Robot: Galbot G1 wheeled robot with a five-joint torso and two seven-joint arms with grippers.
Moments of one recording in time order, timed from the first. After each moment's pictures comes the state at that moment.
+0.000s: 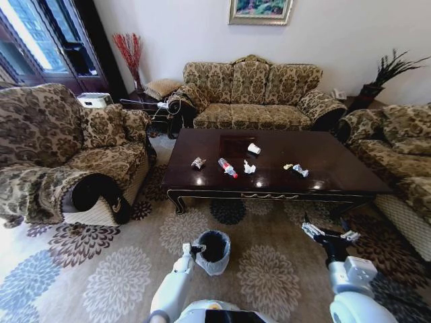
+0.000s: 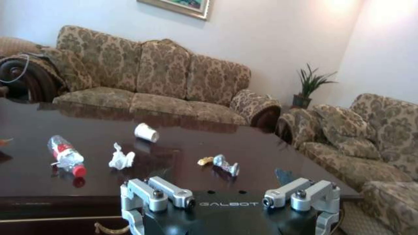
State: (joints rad) left arm 0.91 -1.60 -0.44 -0.63 -0.19 0.04 -0.01; right arm -1.83 1.35 0.78 2.40 0.19 -0.25 0.29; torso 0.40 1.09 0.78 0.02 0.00
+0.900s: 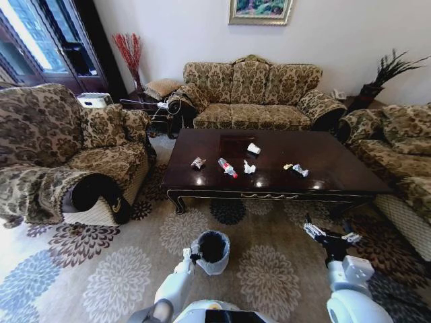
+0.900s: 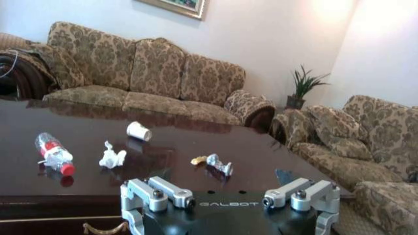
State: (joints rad) left arm 0.84 -1.61 -0.44 -0.46 -0.18 0.01 -0.02; right arm -1.79 1.33 0.77 2.36 0.19 -0.25 0.30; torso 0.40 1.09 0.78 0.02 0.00
